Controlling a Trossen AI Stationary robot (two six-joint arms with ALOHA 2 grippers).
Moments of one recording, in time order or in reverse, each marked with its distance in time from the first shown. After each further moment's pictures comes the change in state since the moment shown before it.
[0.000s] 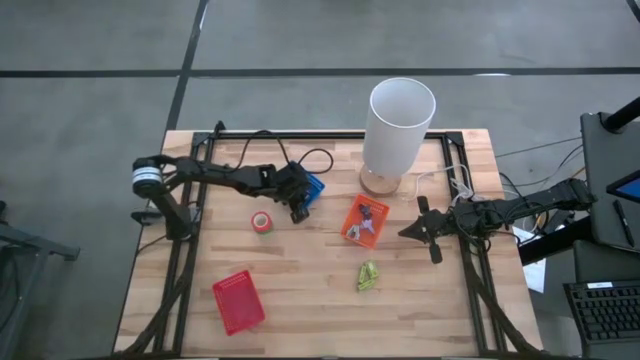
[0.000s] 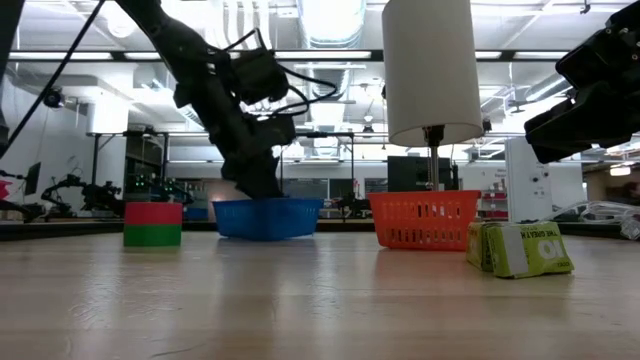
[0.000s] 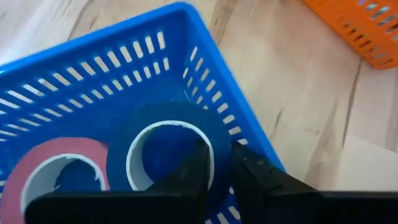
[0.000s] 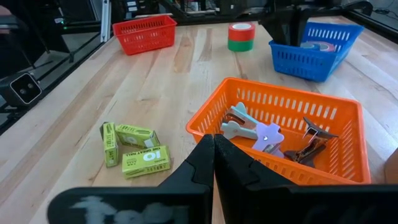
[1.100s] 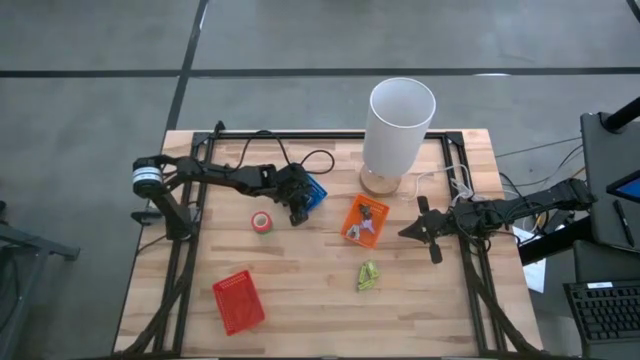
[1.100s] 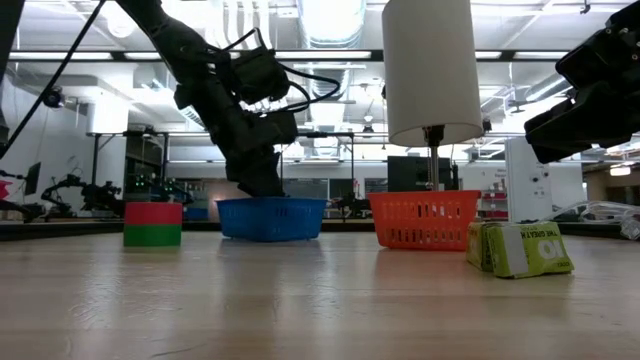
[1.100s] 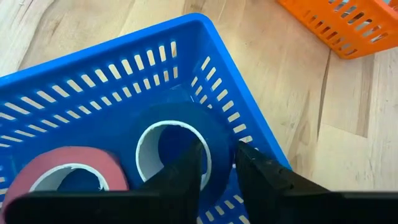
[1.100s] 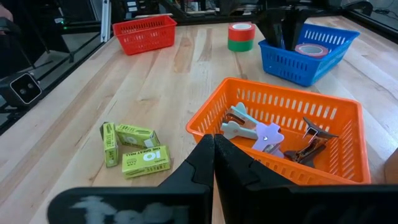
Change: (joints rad) left arm -0.001 0.002 0.002 0.009 0.085 0.049; right arm 0.000 0.000 0.000 0.000 0.000 0.000
